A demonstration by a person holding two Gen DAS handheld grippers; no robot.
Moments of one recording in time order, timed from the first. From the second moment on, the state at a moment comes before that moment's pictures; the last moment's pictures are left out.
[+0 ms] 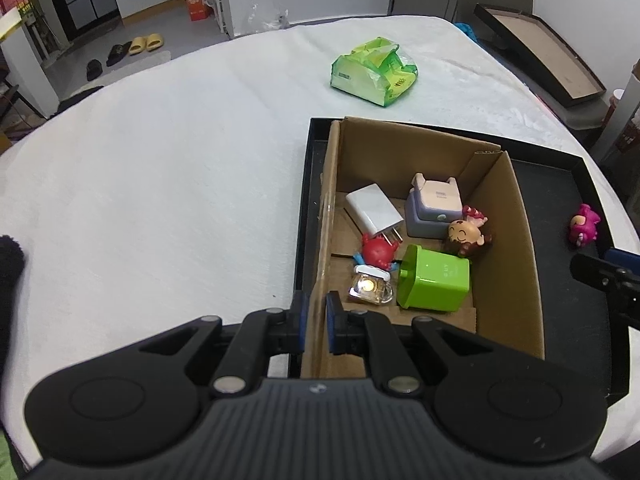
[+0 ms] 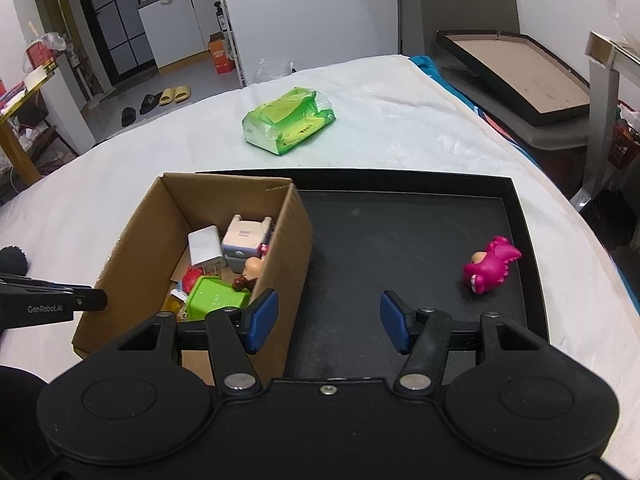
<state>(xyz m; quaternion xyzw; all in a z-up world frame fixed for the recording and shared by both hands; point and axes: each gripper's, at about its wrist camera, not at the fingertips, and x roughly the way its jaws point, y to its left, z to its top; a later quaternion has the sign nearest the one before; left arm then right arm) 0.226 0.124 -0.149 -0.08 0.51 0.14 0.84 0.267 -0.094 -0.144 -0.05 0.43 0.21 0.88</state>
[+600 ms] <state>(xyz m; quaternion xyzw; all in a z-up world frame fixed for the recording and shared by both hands) 0.245 0.094 -0.154 -0.01 0.55 0.18 0.82 0.285 -0.150 -0.176 -0.01 0.43 0.19 0.88</state>
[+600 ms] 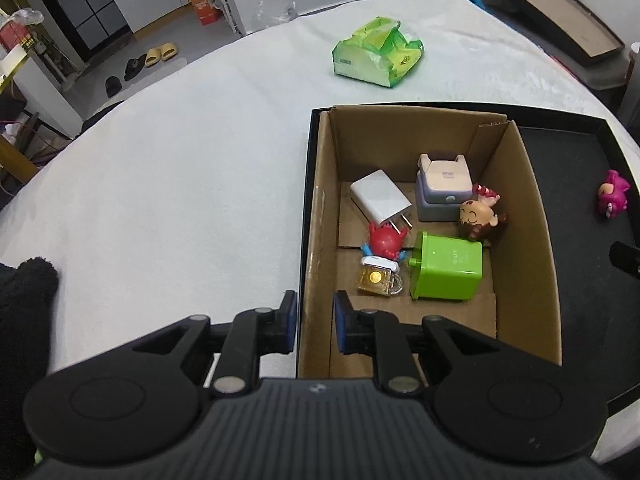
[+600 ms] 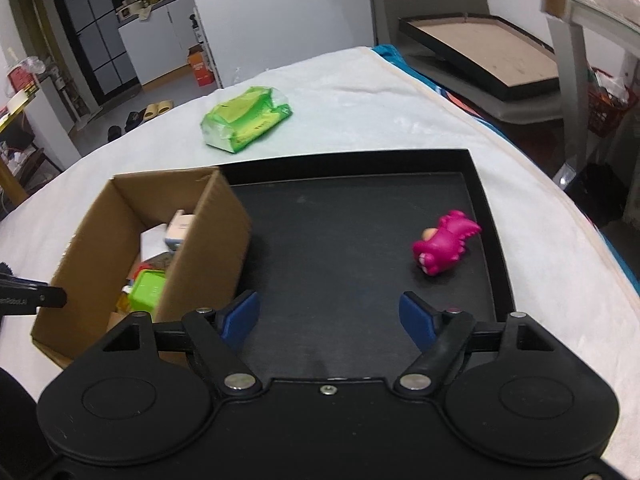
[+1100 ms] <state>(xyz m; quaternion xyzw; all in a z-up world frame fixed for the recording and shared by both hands) 0.265 0.090 -0.165 -0.01 0.58 0.21 0.79 0.327 -0.188 -0.213 0.03 0.44 0.15 0.88</state>
